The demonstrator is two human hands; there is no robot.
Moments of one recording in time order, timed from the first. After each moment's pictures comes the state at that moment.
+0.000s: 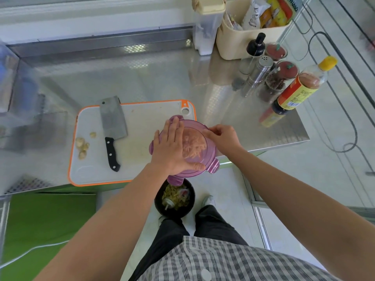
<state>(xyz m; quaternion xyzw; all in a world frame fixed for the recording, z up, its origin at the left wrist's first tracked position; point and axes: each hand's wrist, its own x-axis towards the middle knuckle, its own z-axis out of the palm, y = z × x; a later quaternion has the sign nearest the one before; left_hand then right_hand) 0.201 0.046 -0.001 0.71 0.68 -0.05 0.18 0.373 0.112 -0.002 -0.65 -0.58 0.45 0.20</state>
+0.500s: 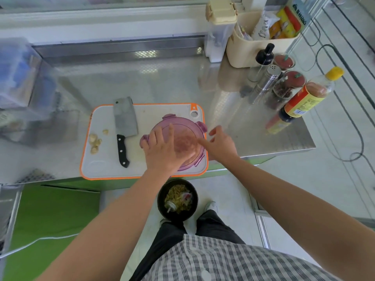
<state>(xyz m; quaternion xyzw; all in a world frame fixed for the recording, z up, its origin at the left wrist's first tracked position) 0.181 0.022 0.008 0.59 0.80 -0.02 0.08 0.340 0.089 0.021 -0.66 -0.65 0.38 0.07</state>
